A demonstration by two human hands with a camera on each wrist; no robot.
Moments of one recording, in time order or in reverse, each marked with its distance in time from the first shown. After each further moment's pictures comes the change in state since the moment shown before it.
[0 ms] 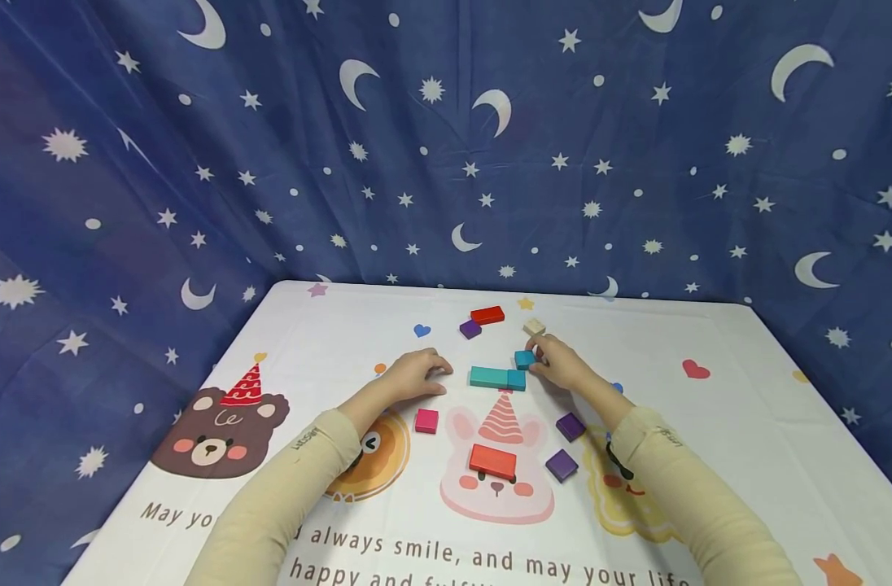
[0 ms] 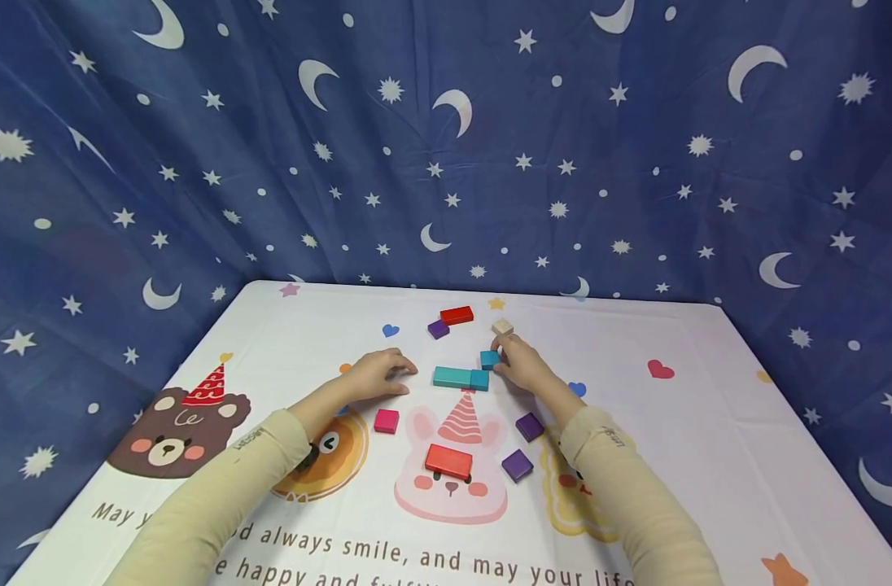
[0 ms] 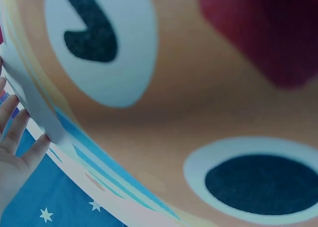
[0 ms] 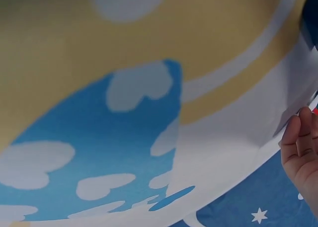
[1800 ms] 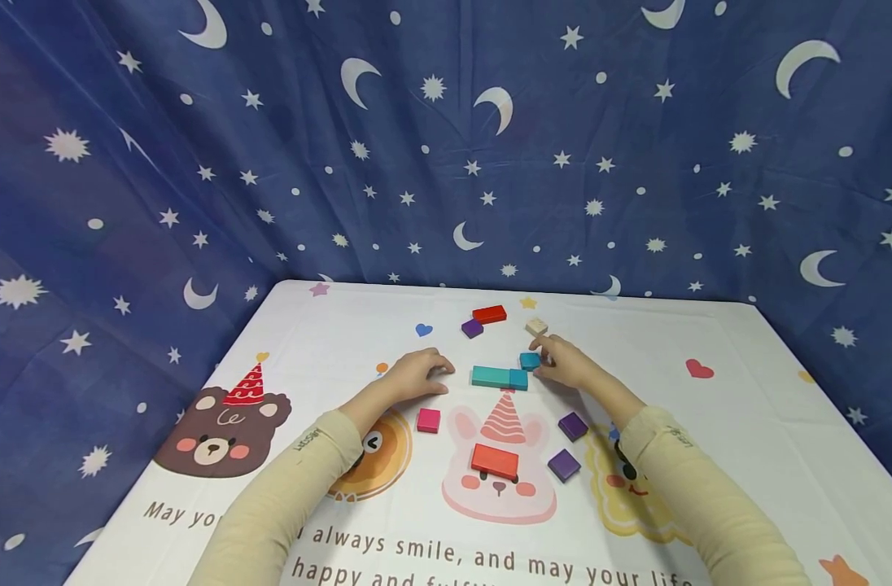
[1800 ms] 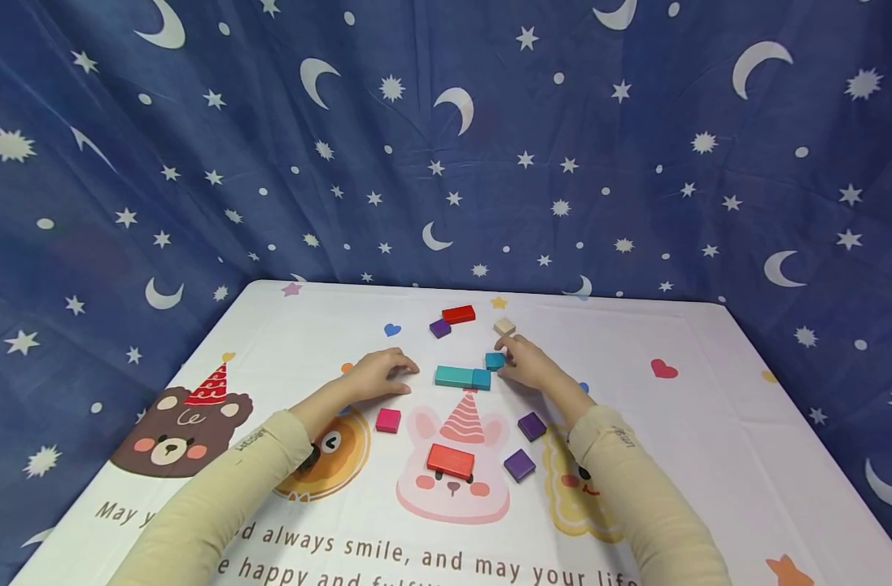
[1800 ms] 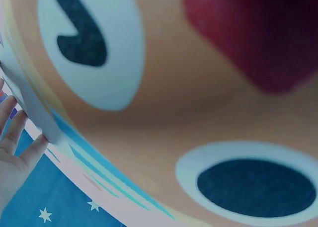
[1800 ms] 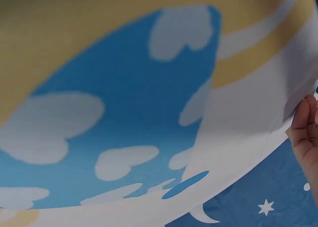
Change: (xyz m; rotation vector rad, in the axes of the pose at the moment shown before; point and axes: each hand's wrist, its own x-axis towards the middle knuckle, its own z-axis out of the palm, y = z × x) left_hand -0.002 0.000 0.001 -0.002 0.021 -0.001; right_hand -0.005 0.010 -0.007 0.013 -0.032 -0.114
